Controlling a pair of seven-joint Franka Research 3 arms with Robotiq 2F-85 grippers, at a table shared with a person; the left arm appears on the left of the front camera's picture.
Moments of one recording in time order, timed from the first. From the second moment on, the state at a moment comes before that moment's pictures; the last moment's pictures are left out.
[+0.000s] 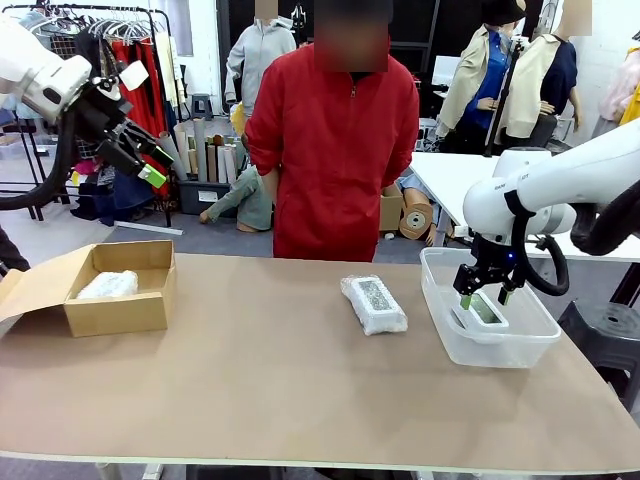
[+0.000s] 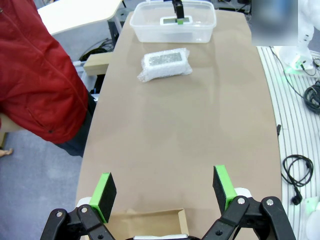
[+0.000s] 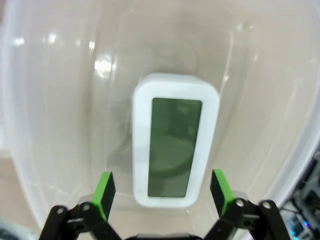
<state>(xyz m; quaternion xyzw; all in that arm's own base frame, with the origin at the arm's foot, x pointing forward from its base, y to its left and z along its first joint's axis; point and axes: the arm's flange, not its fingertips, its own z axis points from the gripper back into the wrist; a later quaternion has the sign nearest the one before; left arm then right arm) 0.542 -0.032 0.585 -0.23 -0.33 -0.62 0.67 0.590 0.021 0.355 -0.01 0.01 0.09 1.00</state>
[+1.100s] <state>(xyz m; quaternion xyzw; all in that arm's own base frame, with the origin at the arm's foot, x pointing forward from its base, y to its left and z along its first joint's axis) 0.542 -0.032 0.585 -0.23 -0.33 -0.62 0.67 0.528 0.062 0.542 0.05 -0.10 0.52 0.85</state>
